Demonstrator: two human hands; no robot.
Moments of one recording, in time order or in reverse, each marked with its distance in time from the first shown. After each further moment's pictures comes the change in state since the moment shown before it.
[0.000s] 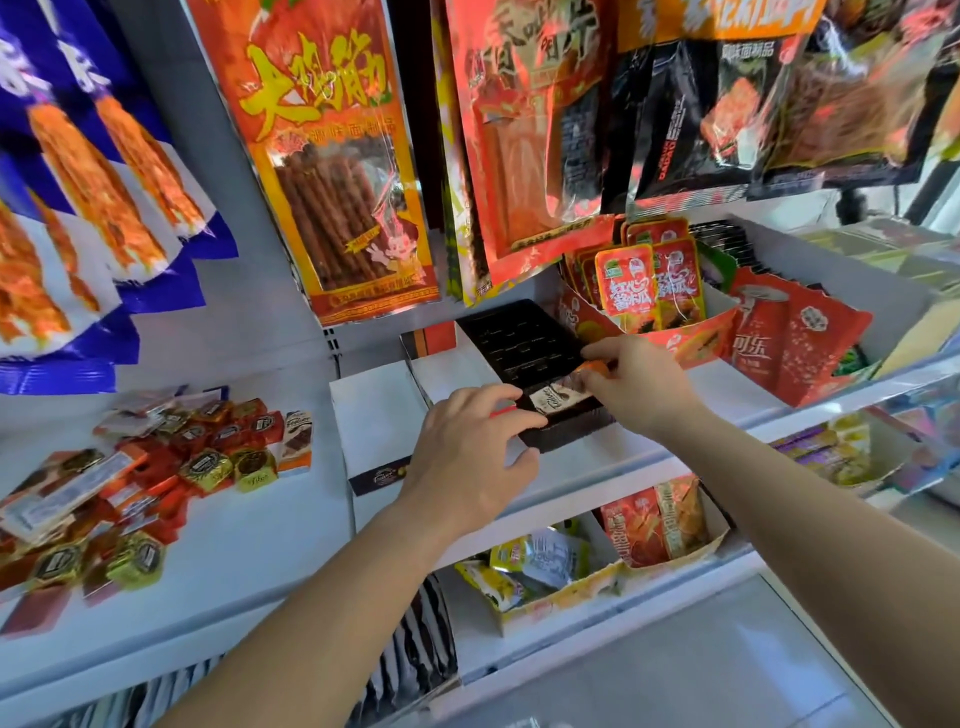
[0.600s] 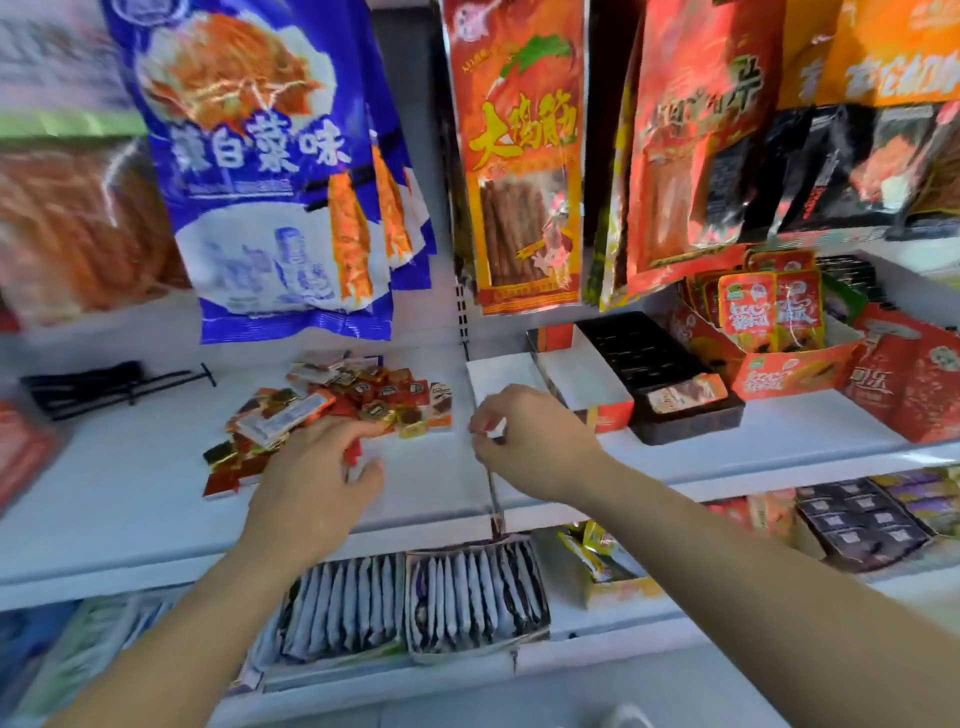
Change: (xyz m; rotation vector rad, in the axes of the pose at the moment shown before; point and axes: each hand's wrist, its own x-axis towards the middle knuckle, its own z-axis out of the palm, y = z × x) left_hand -0.183 -0.118 -0.130 0.060 0.173 -0.513; right_hand -0.087 -0.201 0.062 0.056 -0.319 -0.433
